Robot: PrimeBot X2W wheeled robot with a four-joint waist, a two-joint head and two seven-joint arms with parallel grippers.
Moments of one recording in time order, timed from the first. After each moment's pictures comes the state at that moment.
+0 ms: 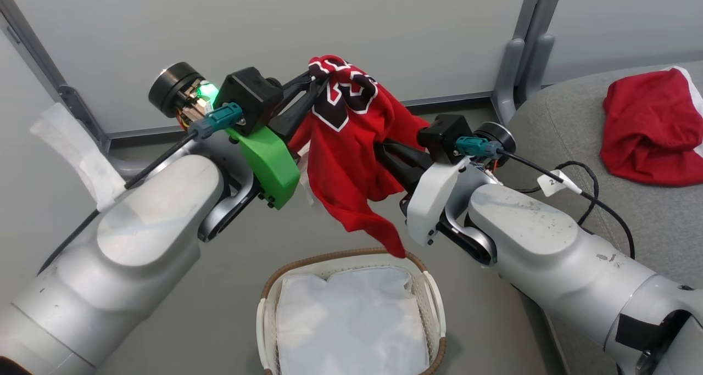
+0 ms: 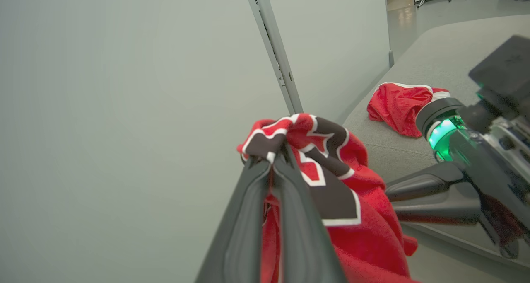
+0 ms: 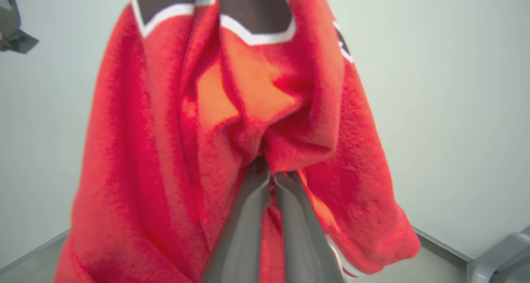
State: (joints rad) left arm -0.98 0.40 -1.03 0.36 -0.68 -0.10 -0.12; right arm -0.96 -0.18 1.13 0.71 0.83 0.13 -0.26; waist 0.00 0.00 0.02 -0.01
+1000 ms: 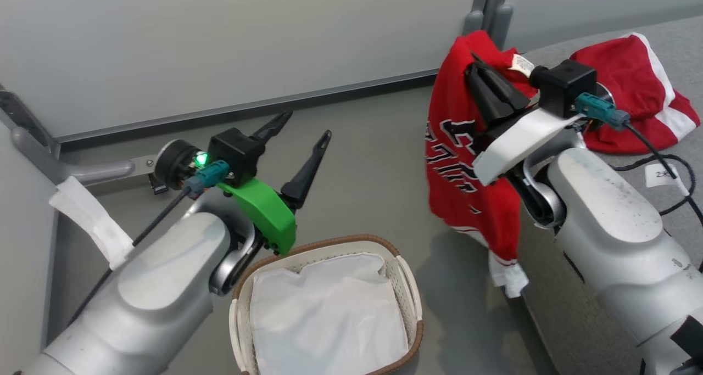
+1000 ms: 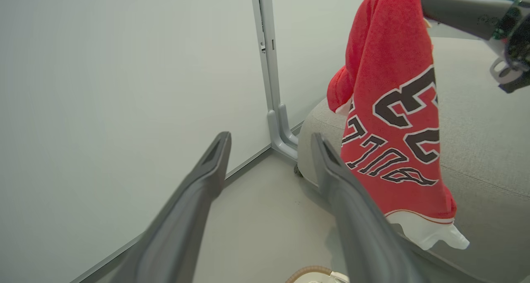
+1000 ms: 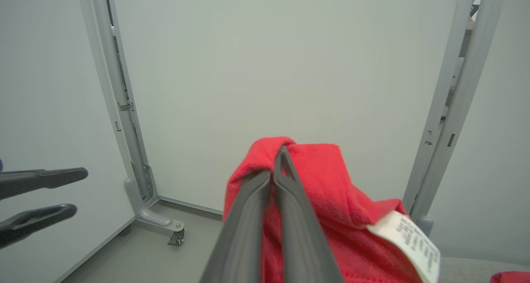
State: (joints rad) left arm -0.80 0.38 -1.01 0.44 -0.77 -0.04 -0.21; right arm -0.81 -0.23 0.56 0.53 0.56 0.13 -0.26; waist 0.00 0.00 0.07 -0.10
